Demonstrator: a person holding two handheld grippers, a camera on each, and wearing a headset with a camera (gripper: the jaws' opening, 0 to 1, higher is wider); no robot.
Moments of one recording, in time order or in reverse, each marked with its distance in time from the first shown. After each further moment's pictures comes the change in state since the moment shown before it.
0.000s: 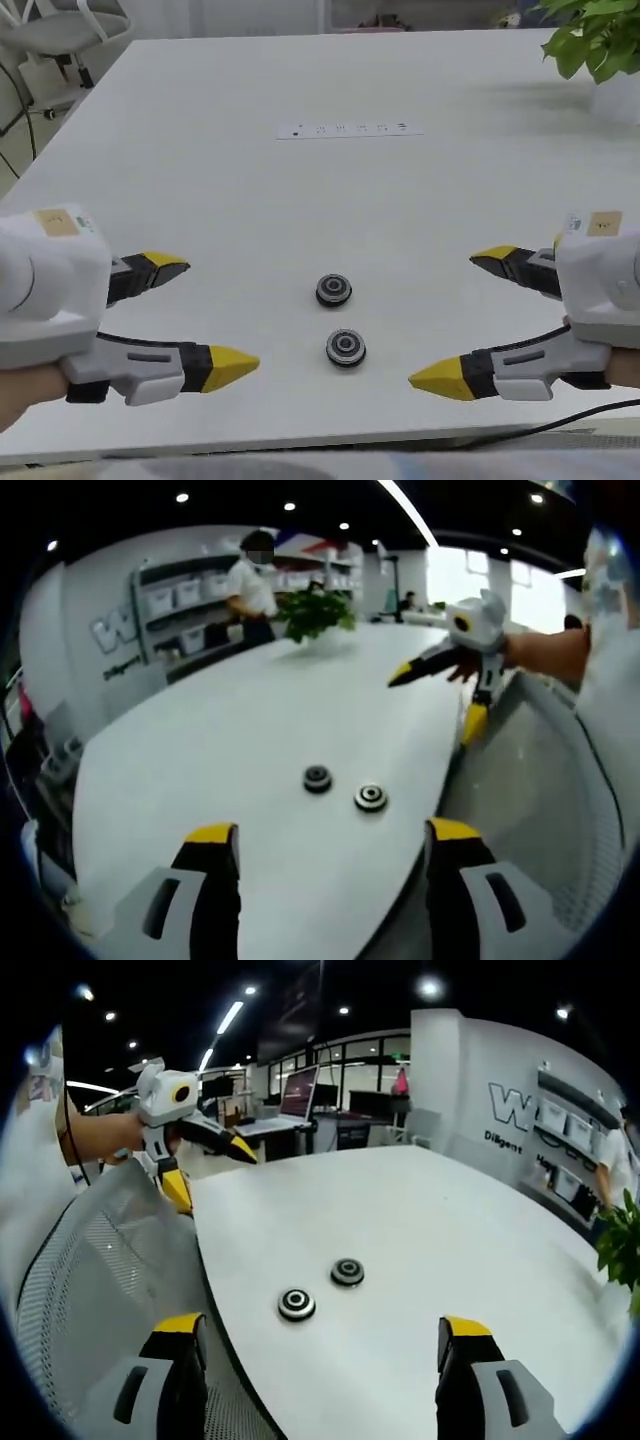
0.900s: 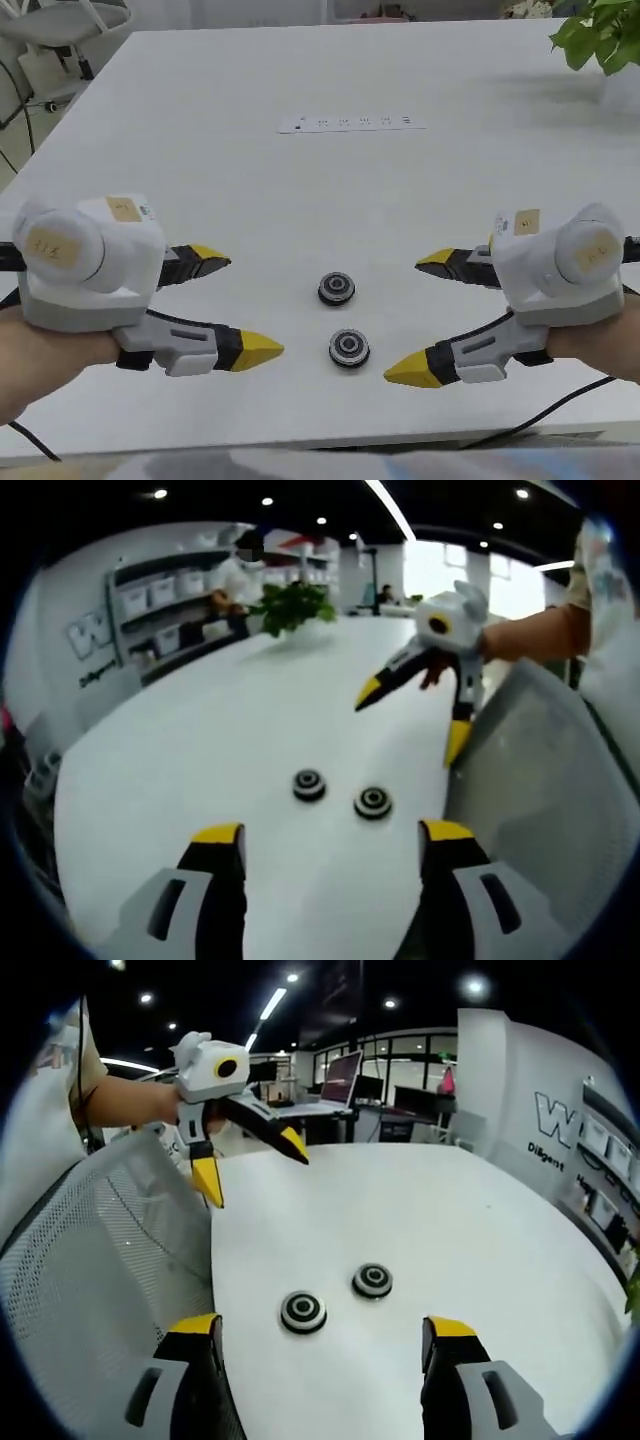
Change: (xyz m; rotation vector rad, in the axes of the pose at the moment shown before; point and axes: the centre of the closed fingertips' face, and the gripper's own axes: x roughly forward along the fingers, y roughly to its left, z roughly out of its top) left arm 0.043 0.002 0.001 0.051 0.019 -0.110; right arm 0.050 0.003 -0.007 -0.118 0.037 0.168
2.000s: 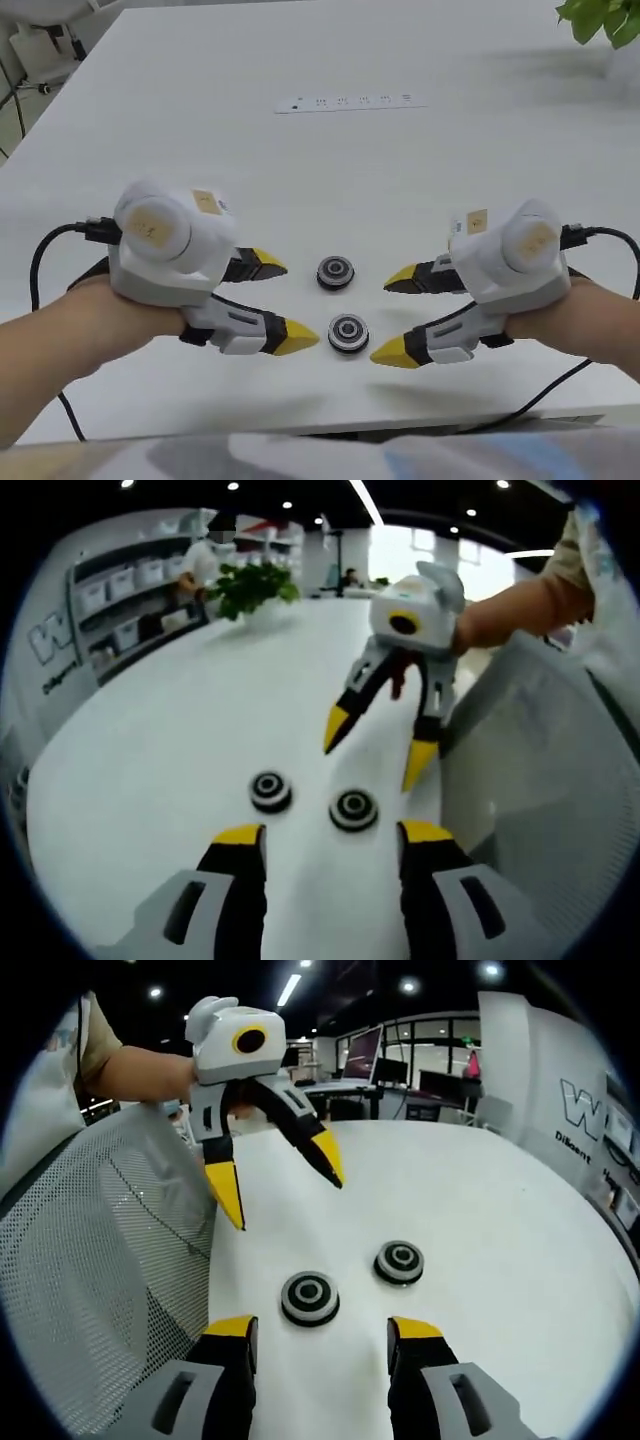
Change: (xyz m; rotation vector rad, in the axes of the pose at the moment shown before) left arm 0.055 -0.019 -0.009 0.051 0.070 -0.154; right arm 0.036 0.006 -0.025 -0.003 0.060 0.121
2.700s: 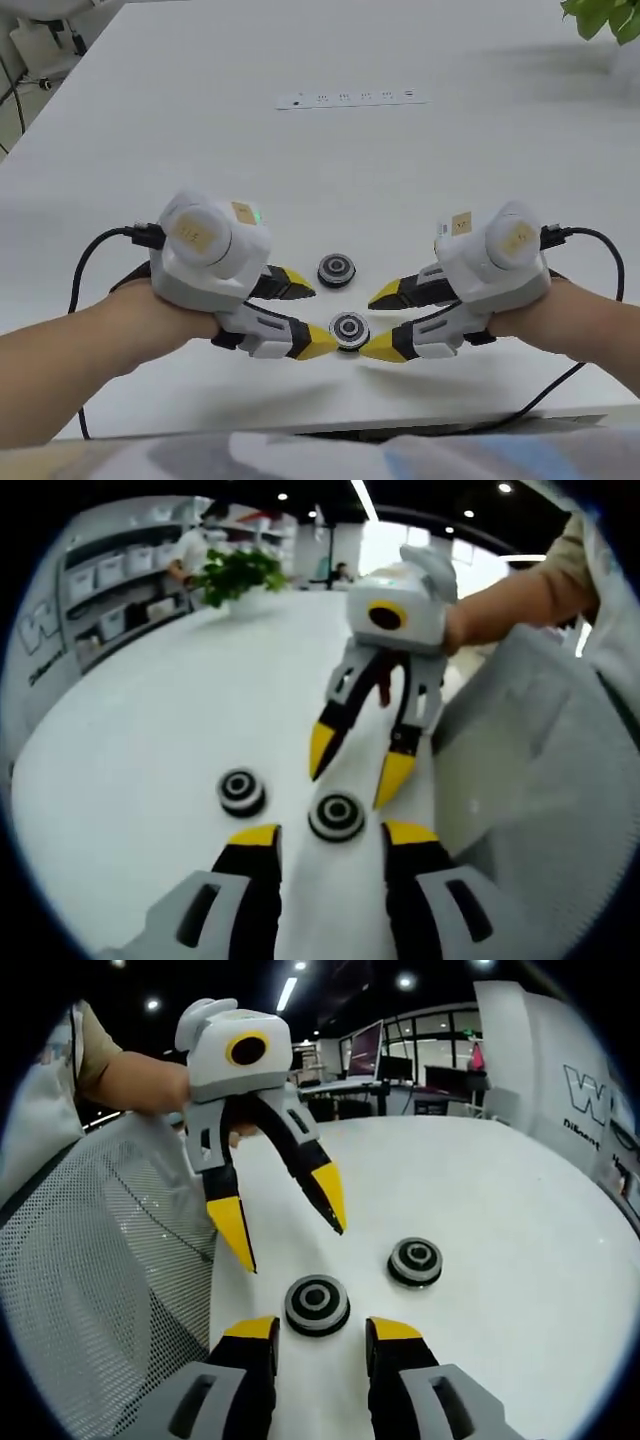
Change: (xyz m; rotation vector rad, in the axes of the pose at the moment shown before) left arm 0.029 -0.011 -0.007 -0.019 0.031 -0.073; right arm 0.017 0.004 -0.001 0.043 -0.014 0.067
